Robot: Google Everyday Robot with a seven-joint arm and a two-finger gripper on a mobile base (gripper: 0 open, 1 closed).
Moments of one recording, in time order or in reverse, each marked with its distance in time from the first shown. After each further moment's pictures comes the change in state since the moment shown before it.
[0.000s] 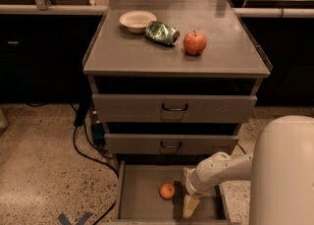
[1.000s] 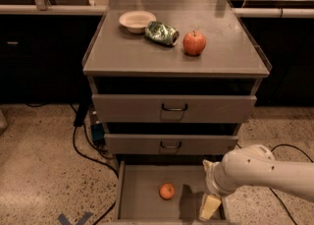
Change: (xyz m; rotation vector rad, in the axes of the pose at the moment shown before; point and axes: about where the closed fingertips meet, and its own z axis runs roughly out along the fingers) arm 0.003 0.033 -0.171 0.057 0.021 0.104
